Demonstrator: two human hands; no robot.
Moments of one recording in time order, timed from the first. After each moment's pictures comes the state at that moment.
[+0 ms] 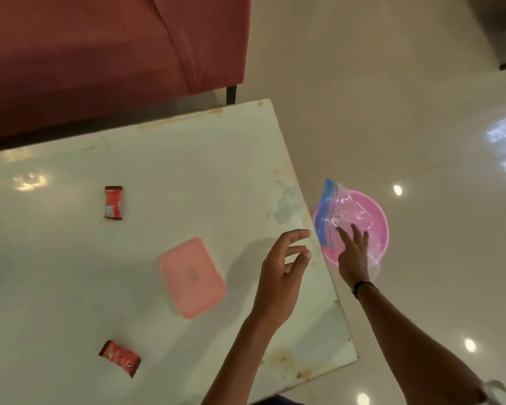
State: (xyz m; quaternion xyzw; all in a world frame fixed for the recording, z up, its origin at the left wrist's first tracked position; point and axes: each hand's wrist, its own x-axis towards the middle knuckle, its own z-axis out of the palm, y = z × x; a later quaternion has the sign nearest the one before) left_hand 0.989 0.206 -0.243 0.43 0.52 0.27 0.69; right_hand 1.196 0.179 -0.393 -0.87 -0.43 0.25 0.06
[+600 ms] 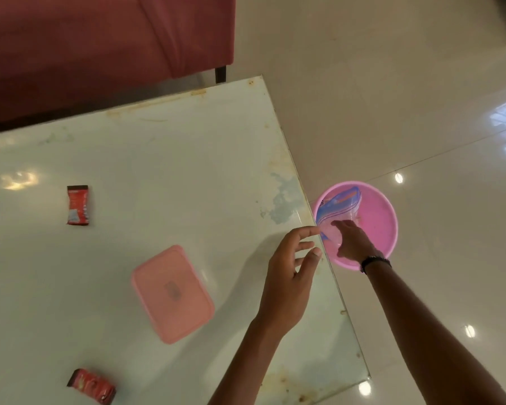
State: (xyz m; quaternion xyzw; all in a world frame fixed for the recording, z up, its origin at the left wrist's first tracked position) left_hand 1.011 0.215 -0.287 0.46 0.51 0.26 0.68; right_hand 1.232 0.221 -0.432 -0.78 -0.50 0.36 -0.15
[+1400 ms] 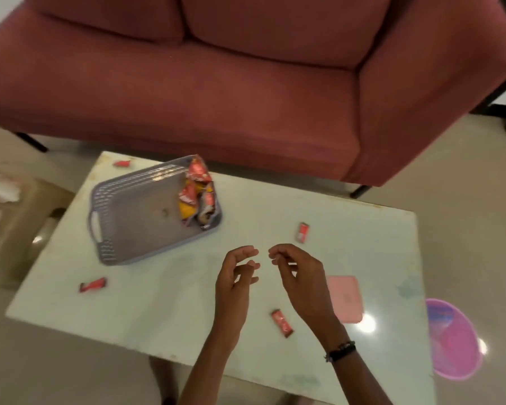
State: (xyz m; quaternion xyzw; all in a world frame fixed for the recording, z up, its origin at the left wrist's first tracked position) left_hand 0.664 0.151 -0.075 0.25 0.66 0.52 0.48; right_hand 0.781 0.203 -0.082 -0.55 -0.67 0.42 0.28
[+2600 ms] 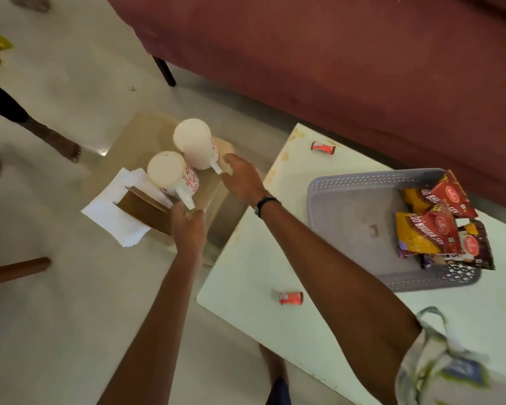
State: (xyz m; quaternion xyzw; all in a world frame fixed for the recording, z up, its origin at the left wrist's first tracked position) left_hand 0.059 0.088 -0.185 -0.01 0.83 0.47 0.28; right_hand 0.092 0.223 -0.180 -0.40 -0.77 0.50 0.02
